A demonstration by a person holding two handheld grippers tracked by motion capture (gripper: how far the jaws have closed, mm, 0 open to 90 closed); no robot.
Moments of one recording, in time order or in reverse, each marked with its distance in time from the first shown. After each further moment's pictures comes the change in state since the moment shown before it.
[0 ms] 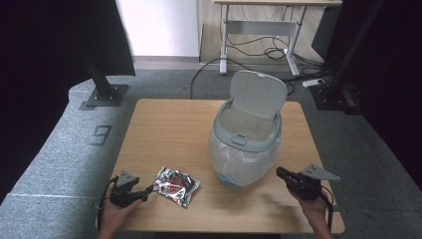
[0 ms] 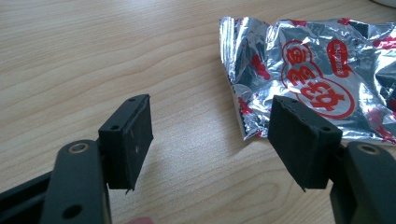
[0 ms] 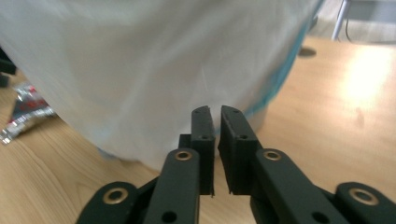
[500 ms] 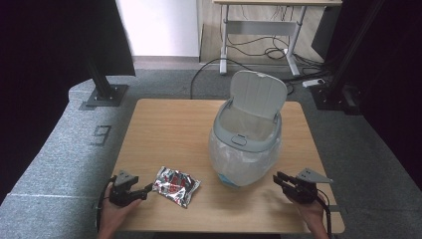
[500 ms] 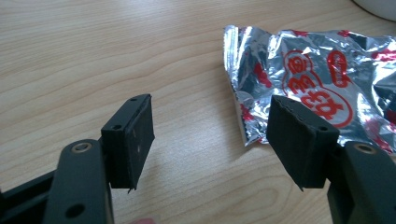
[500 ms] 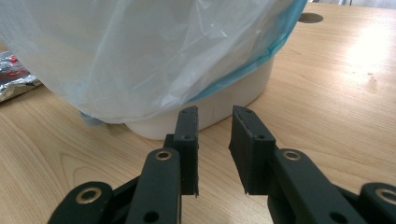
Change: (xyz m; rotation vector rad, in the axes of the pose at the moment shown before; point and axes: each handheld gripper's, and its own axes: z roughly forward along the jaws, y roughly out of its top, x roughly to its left) left arm 0.003 0.002 -0.001 -0.008 0.008 -0.041; right arm -0.002 -0.020 0.008 0.064 -0.011 -0.003
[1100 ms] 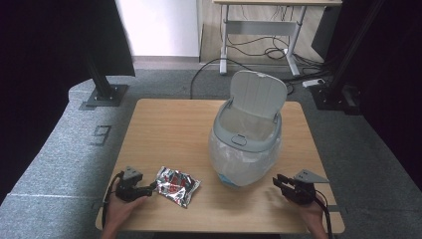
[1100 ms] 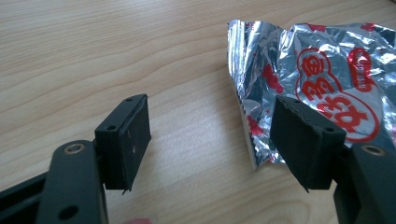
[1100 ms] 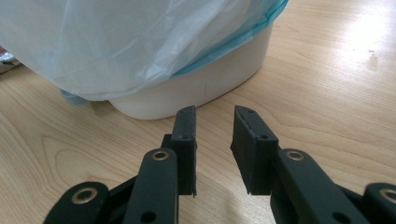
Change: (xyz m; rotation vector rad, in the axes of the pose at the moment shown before) left arm -0.002 0.010 0.027 0.057 -0.005 0.021; right arm -0.002 -0.009 0.007 0.060 -0.019 -0.003
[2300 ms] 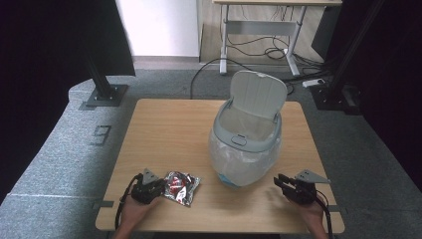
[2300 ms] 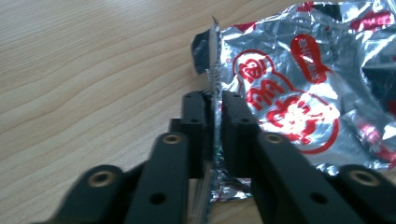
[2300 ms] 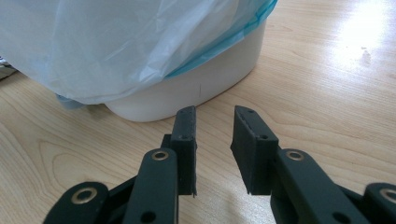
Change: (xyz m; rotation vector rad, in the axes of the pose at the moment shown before) left arm -0.039 0.002 0.016 0.005 -0.001 0.144; right arm -0.002 -0.001 -0.001 -0.007 -0.016 0.020
